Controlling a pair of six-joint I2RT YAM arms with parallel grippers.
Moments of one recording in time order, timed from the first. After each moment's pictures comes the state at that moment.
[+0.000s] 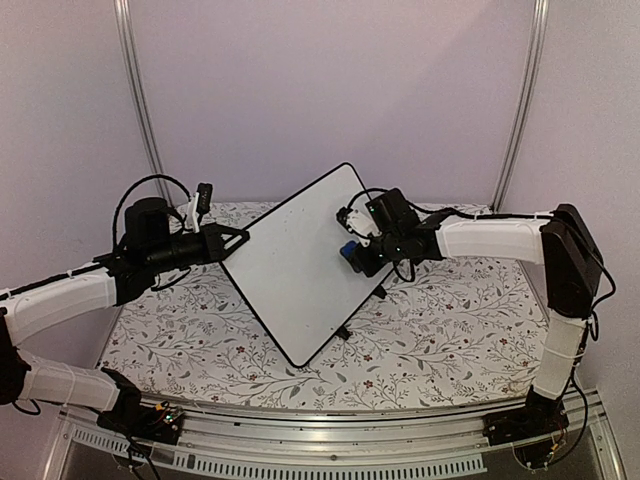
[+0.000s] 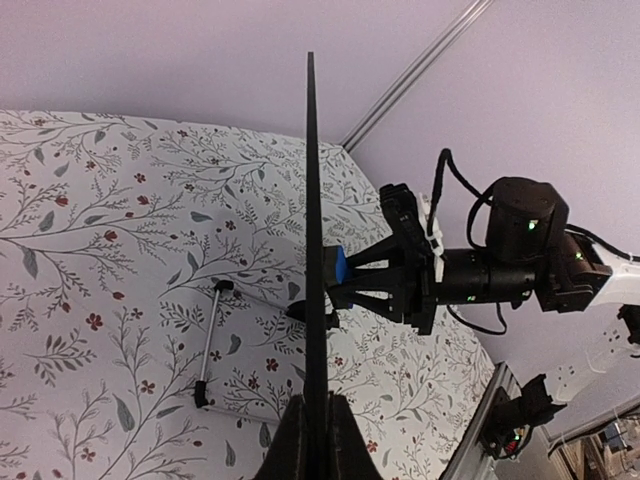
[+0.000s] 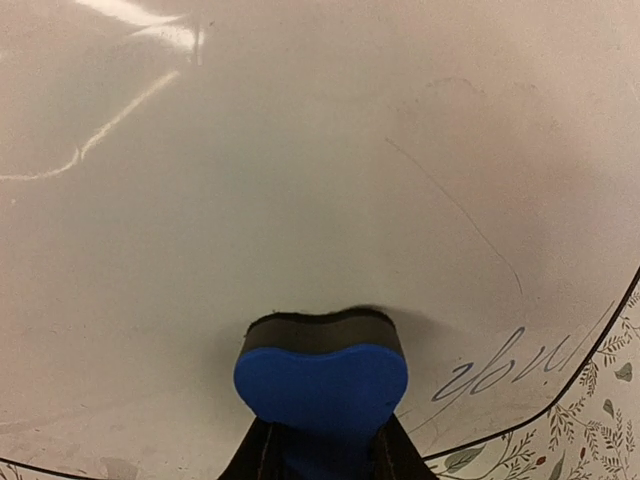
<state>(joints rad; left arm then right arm) -0.46 1.15 0.69 0.20 0.42 -0.56 0.75 1.90 1.39 -0.26 0.05 -0.10</state>
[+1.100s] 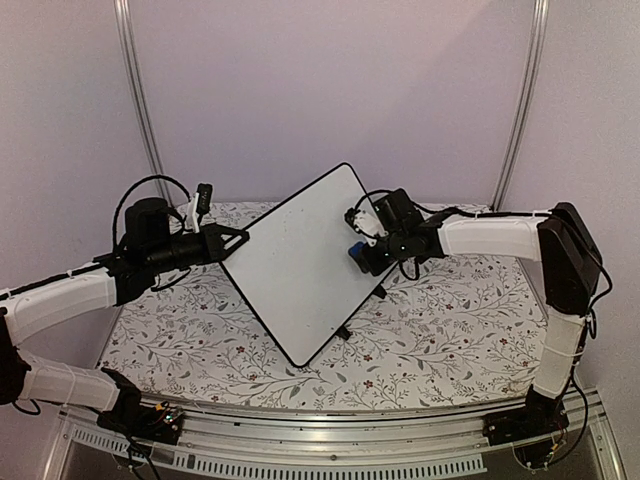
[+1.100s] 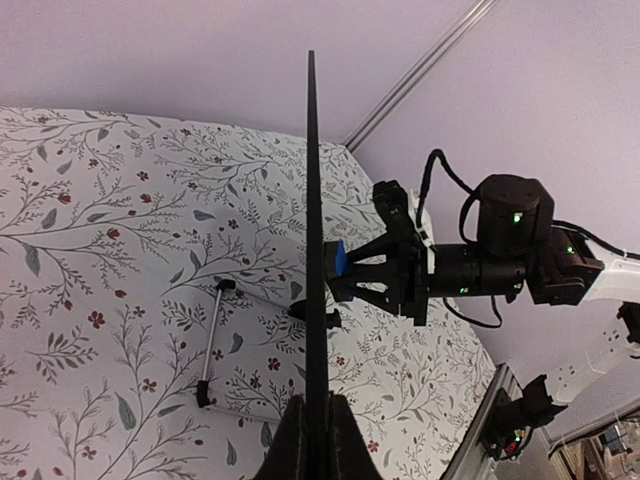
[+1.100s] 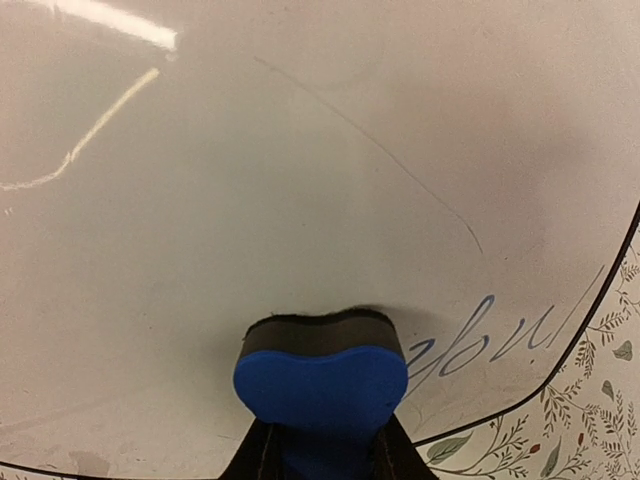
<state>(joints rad) -0.46 1.15 0.69 0.20 0.41 -0.56 0.71 1.92 1.38 -0.27 0.04 -0.09</state>
